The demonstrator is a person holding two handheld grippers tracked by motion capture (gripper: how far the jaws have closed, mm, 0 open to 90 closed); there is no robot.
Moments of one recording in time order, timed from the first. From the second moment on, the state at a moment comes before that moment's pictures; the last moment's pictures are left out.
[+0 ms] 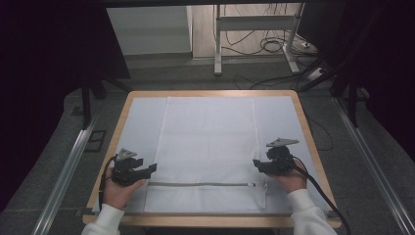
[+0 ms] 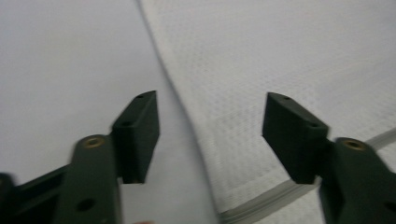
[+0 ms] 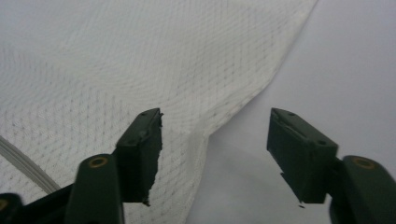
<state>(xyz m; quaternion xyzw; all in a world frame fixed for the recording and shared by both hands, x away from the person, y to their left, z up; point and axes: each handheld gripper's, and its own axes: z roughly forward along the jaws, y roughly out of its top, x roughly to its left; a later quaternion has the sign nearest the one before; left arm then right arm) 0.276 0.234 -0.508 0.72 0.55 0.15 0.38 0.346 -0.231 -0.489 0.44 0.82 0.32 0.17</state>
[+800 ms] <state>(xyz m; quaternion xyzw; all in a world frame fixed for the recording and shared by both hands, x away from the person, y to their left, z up) 0.271 0.177 -0.473 0.75 0.50 0.14 0.41 0.341 -0.251 -0.476 0.45 0.79 0.36 0.19</state>
